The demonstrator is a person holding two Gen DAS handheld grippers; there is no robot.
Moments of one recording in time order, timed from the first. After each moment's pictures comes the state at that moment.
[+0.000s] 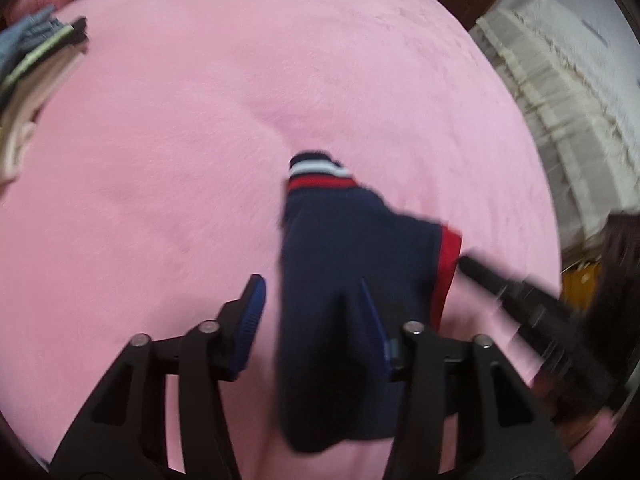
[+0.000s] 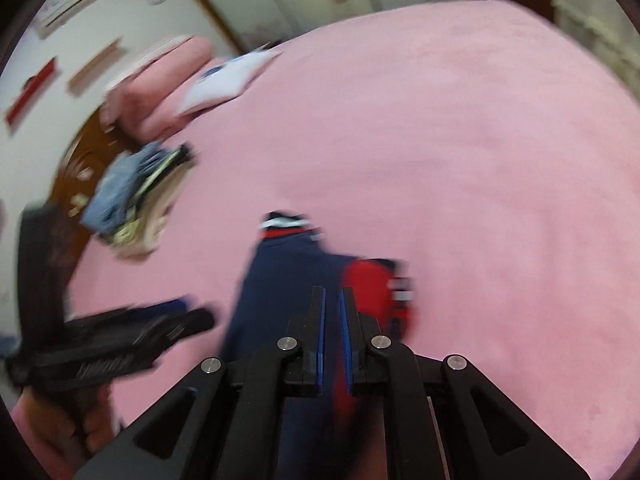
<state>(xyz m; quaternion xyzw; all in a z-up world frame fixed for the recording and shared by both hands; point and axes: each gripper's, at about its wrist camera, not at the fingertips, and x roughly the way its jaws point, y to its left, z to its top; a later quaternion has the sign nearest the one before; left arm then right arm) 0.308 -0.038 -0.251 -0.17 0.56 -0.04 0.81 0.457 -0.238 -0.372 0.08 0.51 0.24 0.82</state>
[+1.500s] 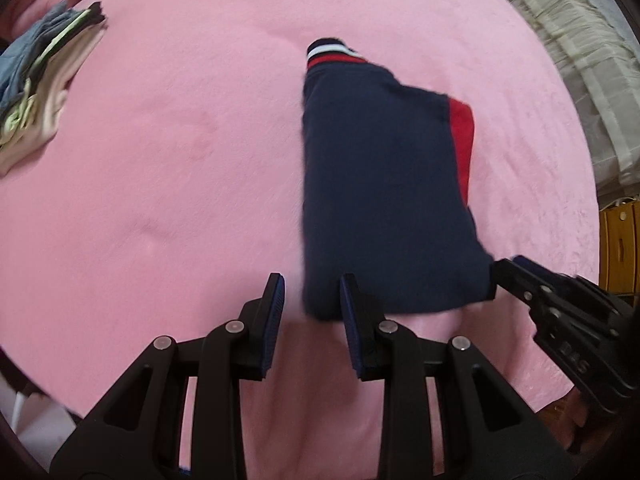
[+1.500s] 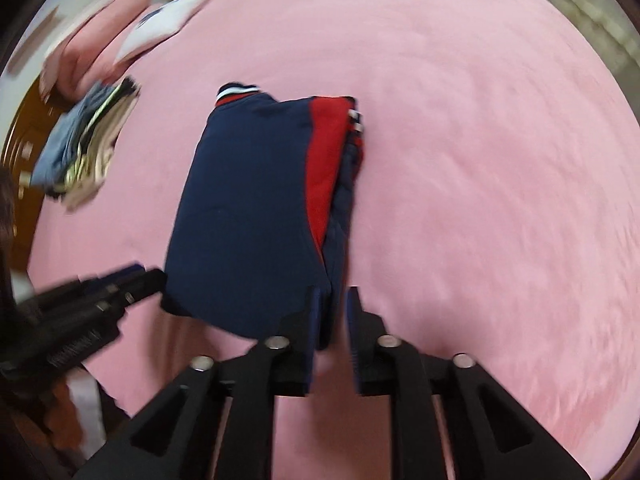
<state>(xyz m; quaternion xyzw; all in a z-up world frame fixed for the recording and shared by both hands) 0.226 -0.080 -0.251 -0.07 0.64 0.01 0.77 0.344 -0.254 -0.404 0.05 0.62 0.11 0.77</state>
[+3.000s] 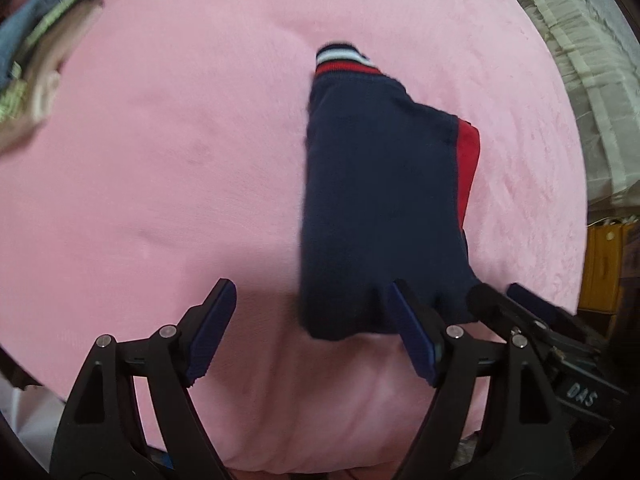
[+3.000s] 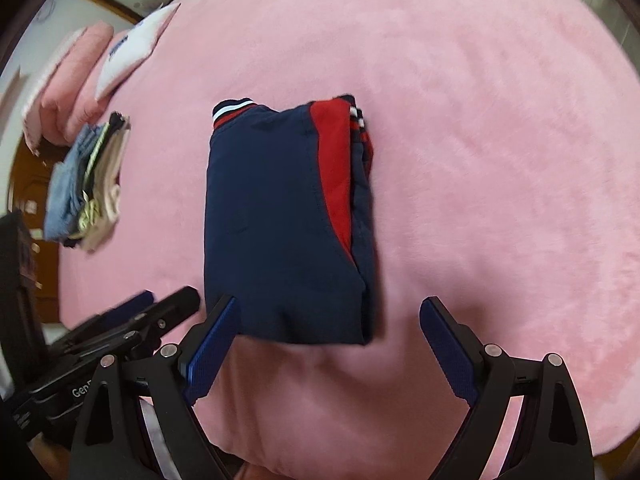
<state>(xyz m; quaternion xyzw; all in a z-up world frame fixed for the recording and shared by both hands) 0.262 -0.062 -0.255 -0.13 0.67 -0.01 0.73 0.373 -0.259 -0.394 0.14 0.66 0.10 0.73</state>
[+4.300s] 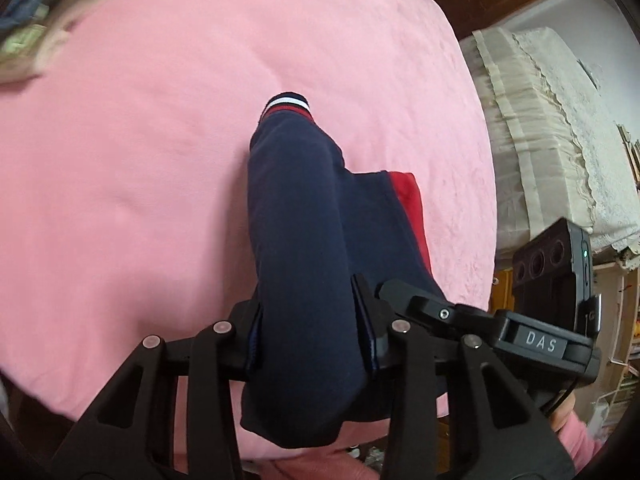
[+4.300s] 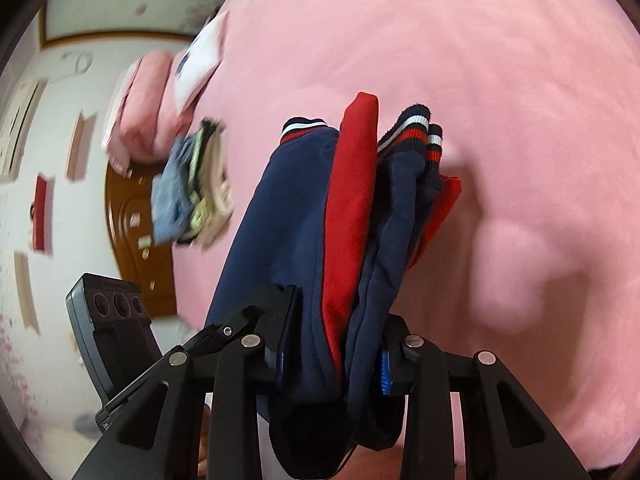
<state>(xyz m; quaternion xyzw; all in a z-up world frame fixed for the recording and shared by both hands) 0.197 -0.030 -0.169 -0.27 0.58 -0.05 0.77 0.361 -0.235 -0.369 0.31 0.66 0.24 0.64</state>
